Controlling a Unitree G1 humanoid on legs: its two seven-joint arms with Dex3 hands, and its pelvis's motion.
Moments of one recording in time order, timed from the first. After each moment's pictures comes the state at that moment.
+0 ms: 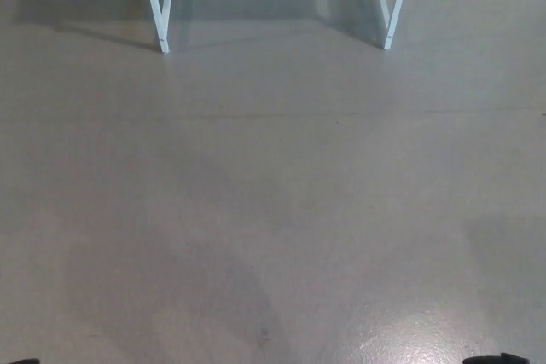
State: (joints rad) left_arm 0.03 0.45 0.19 1.12 -0.04 -0.30 -0.25; right_arm 0.07 -0.33 0.04 0.92 -0.15 -0.33 0.10
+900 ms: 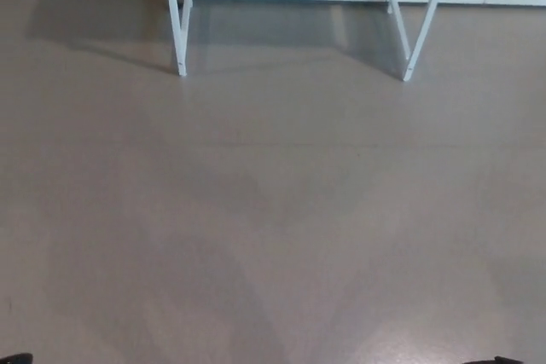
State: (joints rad) left_arm 0.01 0.46 0.21 1.14 -0.06 -0.33 -0.27; right_arm 0.06 -0.34 0.07 0.94 -0.16 -0.35 0.09
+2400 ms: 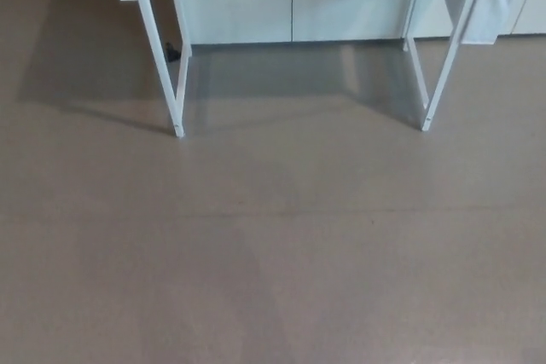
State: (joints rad) left_arm 0.07 0.45 0.13 1.15 -0.03 -0.35 -0.21; right_arm 0.09 -0.37 0.09 0.97 -0.18 -0.37 0.07
